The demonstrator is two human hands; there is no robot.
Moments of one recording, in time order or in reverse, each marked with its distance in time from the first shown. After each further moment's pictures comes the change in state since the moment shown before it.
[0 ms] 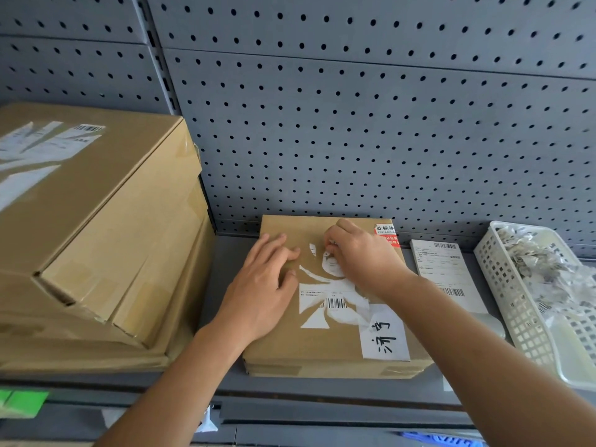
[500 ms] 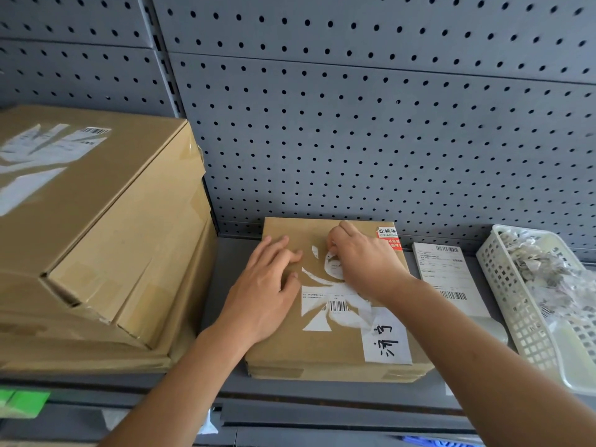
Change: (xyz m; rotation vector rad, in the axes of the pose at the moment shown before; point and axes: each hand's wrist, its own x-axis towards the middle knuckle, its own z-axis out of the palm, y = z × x) left_hand -0.001 0.001 -0.001 -0.001 -0.003 -0.007; right_hand 0.002 -0.003 -0.002 -0.110 -0.105 0.052
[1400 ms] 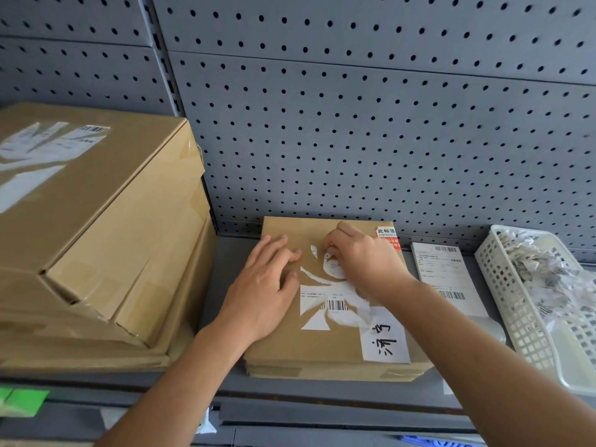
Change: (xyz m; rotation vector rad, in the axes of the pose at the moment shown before) left_hand 0.000 0.001 0.000 -0.006 -0.002 -0.011; right_hand -0.001 0.009 0.015 0.006 0.228 -0.074
